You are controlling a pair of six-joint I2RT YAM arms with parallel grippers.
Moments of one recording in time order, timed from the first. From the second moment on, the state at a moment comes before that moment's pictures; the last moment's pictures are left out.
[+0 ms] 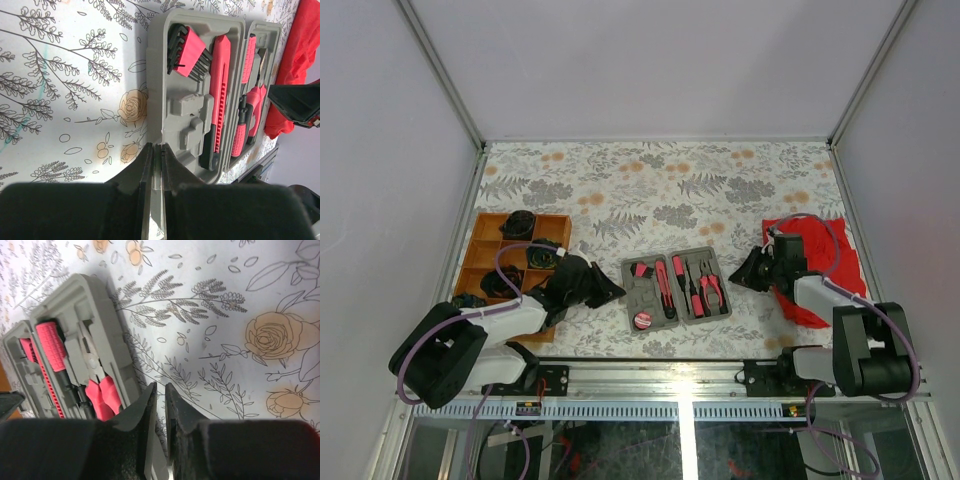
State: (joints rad) left arm -0.59 1.24 0.29 0.28 0.18 -1.07; right arm 0.08 1.26 0.40 -0.01 -0.38 0.55
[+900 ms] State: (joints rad) left arm -0.59 1.26 0.27 0.35 0.20 -1.02; right arm 0.05 1.35 0.46 -0.03 -0.62 0.46
